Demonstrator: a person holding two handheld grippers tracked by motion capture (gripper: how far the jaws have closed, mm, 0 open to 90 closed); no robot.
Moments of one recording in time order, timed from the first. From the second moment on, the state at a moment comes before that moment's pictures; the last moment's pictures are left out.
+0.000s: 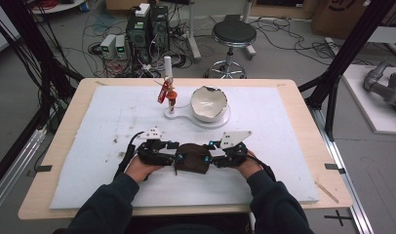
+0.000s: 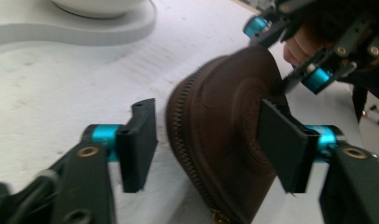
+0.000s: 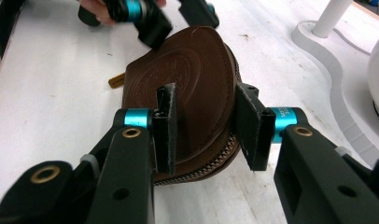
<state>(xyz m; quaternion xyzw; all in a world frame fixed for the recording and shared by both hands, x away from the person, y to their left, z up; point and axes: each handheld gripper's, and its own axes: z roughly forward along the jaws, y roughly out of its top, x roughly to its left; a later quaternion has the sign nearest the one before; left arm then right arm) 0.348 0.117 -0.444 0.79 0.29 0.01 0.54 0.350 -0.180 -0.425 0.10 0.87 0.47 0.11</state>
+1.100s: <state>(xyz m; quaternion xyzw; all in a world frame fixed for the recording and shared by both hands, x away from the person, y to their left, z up) 0.343 0.122 -0.435 0.79 0.27 0.06 0.55 0.368 -0.175 -0.441 0.20 0.86 0.46 -0.08</state>
